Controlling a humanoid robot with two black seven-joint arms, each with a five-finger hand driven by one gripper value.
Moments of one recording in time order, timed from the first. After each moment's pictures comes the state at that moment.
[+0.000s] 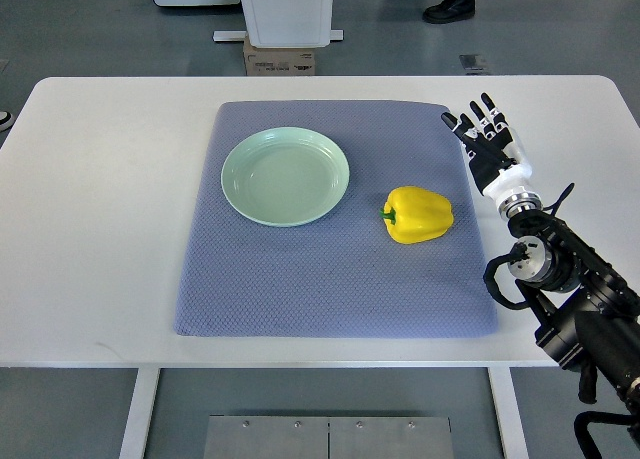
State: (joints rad) left arm -0.04 0.00 -0.11 -0.23 0.02 0.17 0.04; right arm 0.64 0.00 1.10 0.66 -0.46 0.08 0.34
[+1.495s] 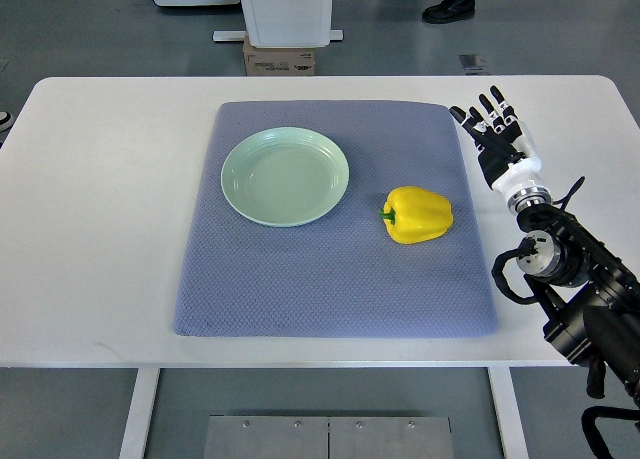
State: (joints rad) left arm -0.04 0.00 -0.11 -0.23 0.02 0.17 0.04; right arm 0.65 -0.03 1.10 0.66 -0.46 0.08 0.34
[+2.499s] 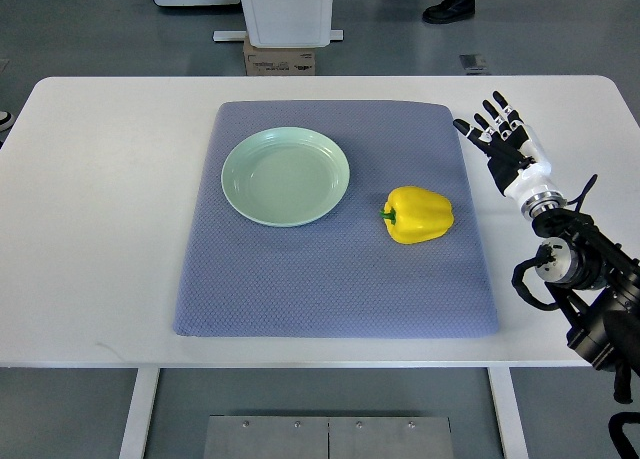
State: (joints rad) left arm -0.04 0.00 -0.11 -0.23 0.02 0.17 0.04; right arm 0.65 -0.11 0.98 0.67 -0.46 0.12 0.34
